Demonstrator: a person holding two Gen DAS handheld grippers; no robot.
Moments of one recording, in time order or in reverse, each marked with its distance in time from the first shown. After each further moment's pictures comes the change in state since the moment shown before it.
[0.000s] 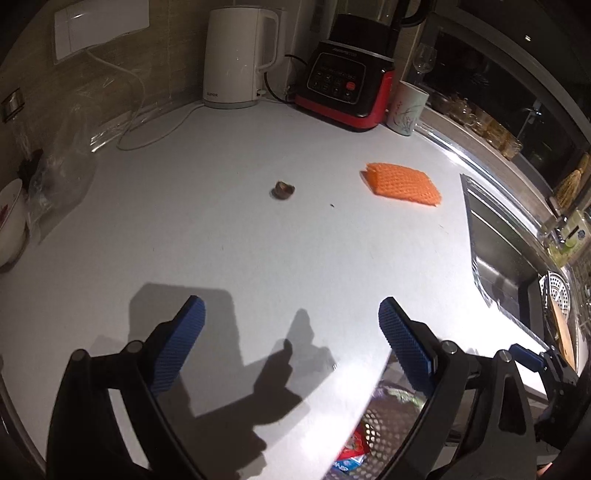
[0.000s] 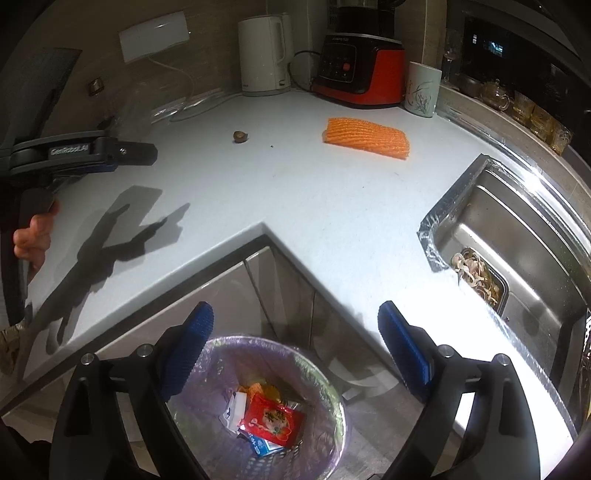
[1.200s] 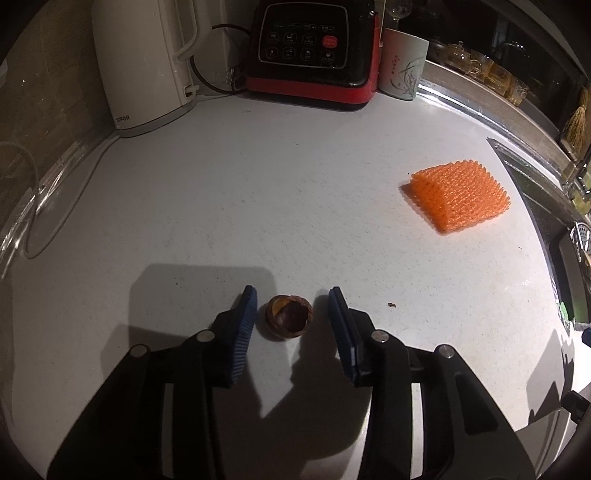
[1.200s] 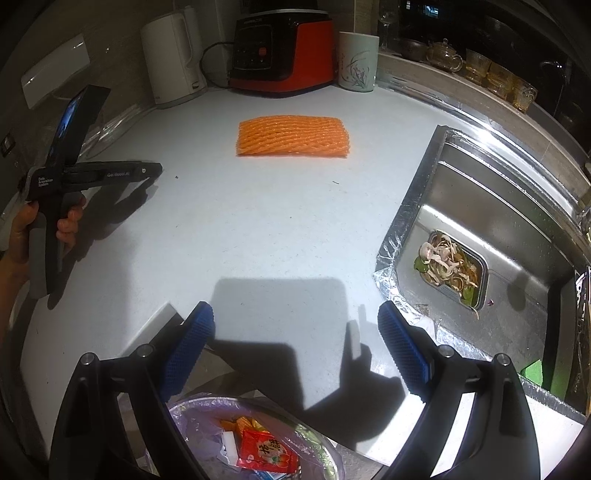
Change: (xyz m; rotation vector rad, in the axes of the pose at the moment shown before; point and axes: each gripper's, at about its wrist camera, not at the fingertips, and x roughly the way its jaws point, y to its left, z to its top) left arm 0.156 -0.004 0.096 0.278 0.072 -0.042; right arm 0.053 -0.043 0.046 0.203 0.059 -0.149
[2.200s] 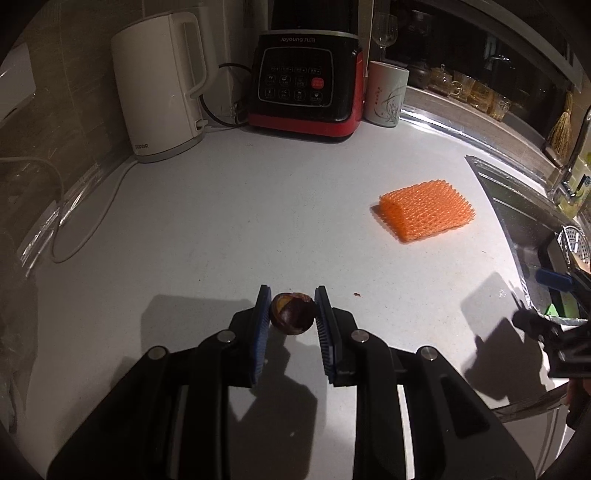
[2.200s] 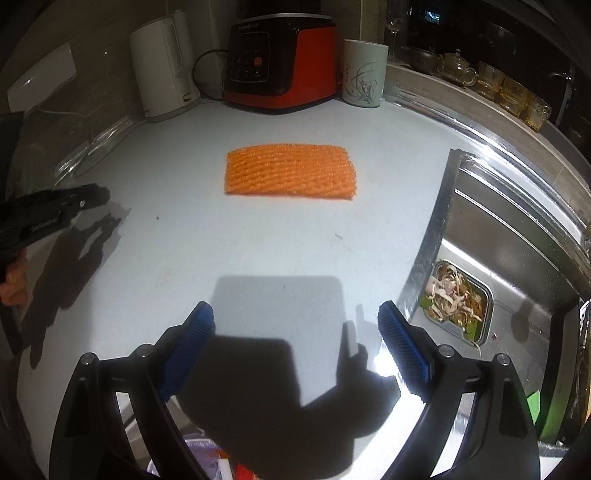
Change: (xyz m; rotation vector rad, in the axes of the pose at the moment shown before) left arm -0.061 -0.007 -0.013 0.006 -0.093 0.000; right arm 0.040 -0.005 0.068 -0.012 -0.036 -0.002
